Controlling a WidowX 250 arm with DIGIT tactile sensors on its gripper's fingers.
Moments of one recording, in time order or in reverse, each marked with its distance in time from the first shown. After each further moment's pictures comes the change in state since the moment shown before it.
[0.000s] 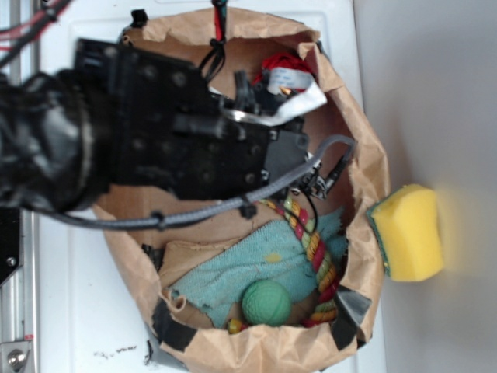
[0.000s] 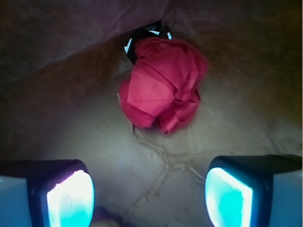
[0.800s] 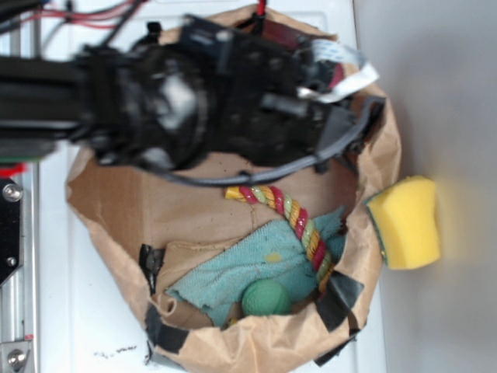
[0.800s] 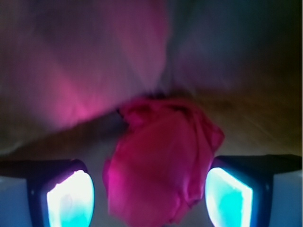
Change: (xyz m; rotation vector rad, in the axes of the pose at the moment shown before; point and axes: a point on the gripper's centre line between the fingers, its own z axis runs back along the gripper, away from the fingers) arm 0.045 0.004 -0.030 0.114 -0.109 0.100
